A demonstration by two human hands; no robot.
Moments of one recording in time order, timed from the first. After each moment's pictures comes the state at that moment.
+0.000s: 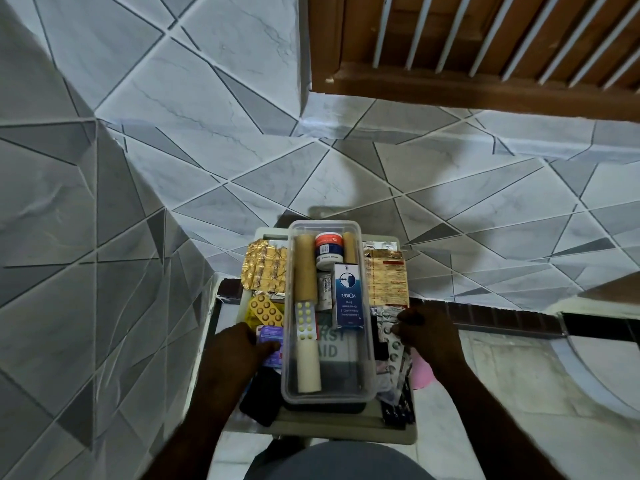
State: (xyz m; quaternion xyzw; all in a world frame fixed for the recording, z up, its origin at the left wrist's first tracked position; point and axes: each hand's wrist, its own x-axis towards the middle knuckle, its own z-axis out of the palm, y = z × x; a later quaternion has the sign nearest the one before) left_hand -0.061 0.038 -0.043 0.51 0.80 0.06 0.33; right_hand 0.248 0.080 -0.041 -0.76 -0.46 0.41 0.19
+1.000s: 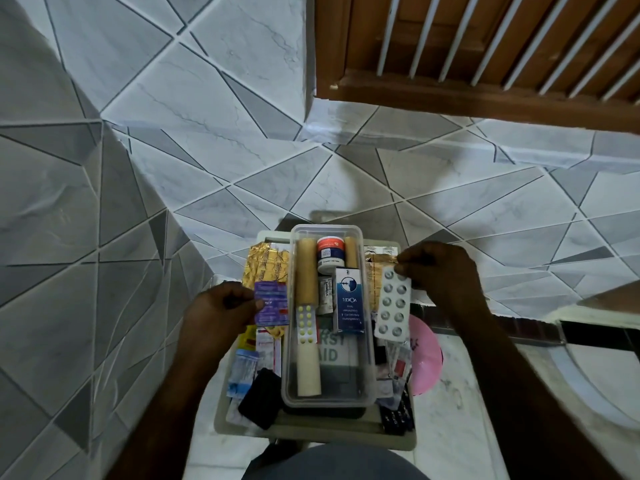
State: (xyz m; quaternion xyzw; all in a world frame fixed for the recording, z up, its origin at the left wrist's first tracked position) left_hand -0.073 0.057 0.029 0.40 0.73 0.34 0.43; right_hand 0.228 0.136 0.060 -0.69 -0.53 0.39 0.31
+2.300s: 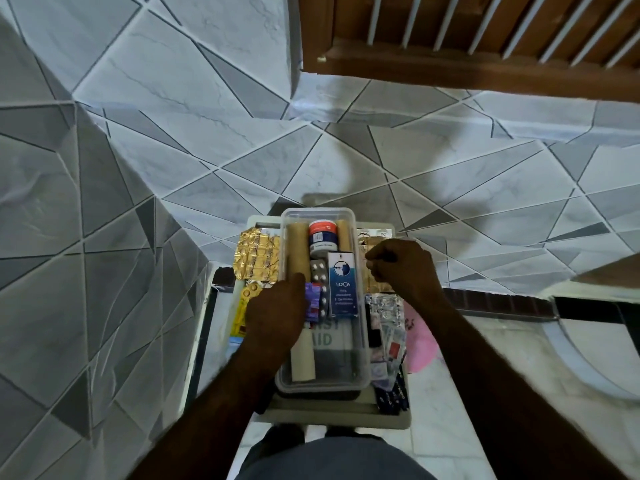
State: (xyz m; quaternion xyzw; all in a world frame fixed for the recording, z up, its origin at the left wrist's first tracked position) left_hand 0.003 0.079 -0.016 0.70 0.69 0.02 0.16; right_hand 0.211 0.142 0.012 -0.67 -0.61 0.36 0.22
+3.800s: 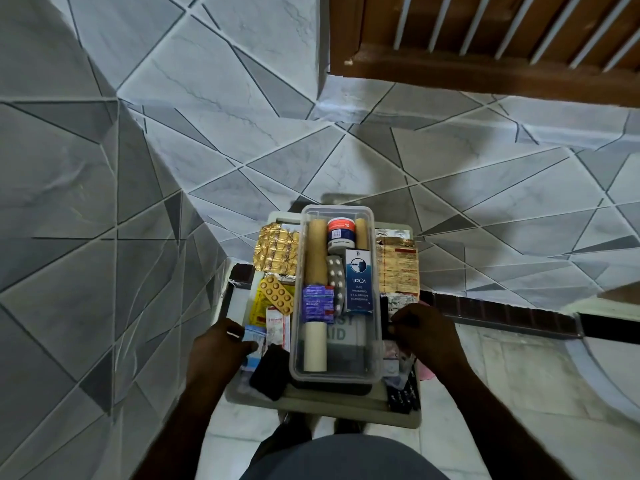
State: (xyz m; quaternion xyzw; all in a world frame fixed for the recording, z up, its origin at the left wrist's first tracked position) left_hand -0.084 0.005 -0.038 0.38 0.85 0.12 0.35; right_hand 0.231 0.061 -0.023 -0.70 -0.58 0.40 0.11
